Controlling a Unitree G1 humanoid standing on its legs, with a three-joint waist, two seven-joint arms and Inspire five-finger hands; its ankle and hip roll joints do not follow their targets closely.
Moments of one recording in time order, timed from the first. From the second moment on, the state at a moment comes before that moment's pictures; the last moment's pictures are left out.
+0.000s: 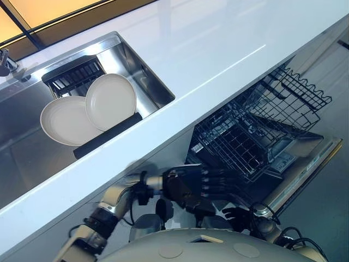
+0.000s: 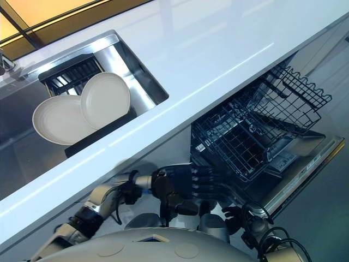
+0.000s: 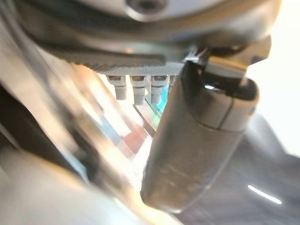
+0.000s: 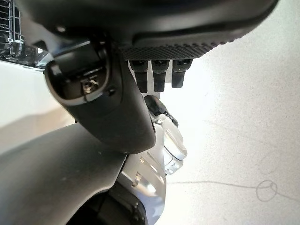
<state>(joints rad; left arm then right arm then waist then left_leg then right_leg) -0.05 0.19 -0.47 0.07 -0.99 0.59 -1.17 -0.01 -0.34 0.22 1.23 -0.34 -0.13 0.24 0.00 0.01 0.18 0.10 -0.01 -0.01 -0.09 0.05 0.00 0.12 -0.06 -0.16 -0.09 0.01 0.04</state>
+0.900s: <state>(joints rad) -0.17 0.69 -0.01 -0.13 0.15 -0.35 0.21 0.05 -0.33 0.25 1.29 -0.34 -0.16 0.12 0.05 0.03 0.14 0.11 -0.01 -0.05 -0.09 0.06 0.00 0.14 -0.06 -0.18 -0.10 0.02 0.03</state>
